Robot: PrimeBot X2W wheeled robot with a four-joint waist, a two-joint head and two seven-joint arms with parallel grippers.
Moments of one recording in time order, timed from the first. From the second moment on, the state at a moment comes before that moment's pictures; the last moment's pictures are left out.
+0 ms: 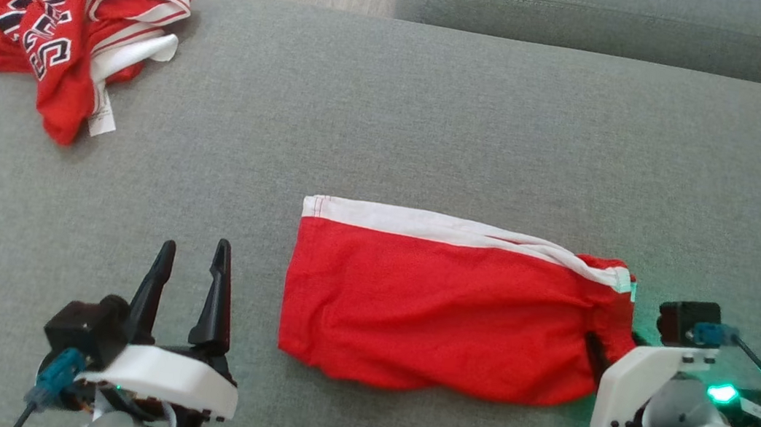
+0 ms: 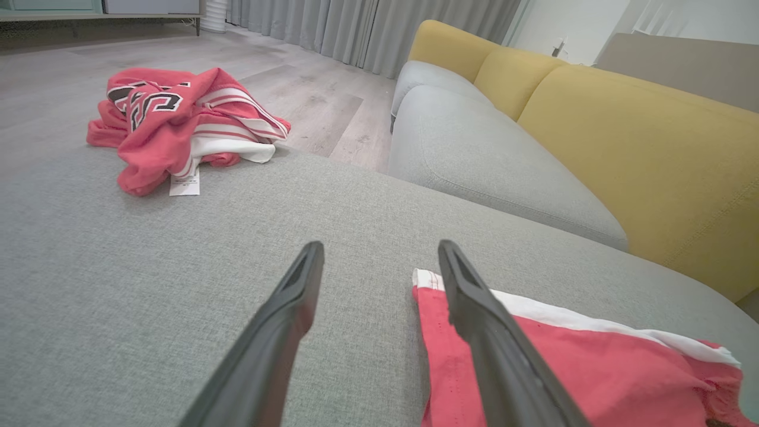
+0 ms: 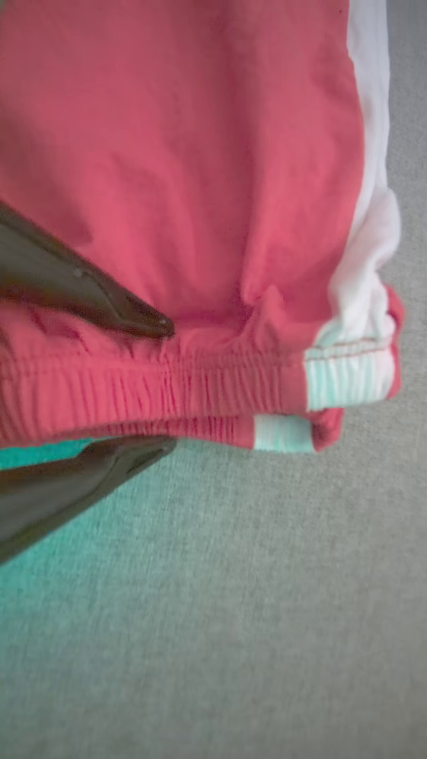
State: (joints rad) left arm -0.05 0.26 -0.45 0.01 -0.65 0.24 -0.11; right arm -0.12 -0.05 -0.01 0.30 0.05 0.12 0.50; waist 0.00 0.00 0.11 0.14
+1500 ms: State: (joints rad) left arm -0.04 0.26 -0.49 0.01 -0.65 0.25 -0.12; right arm -0.17 -0.07 0.27 0.13 0.40 0.12 0.61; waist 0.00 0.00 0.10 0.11
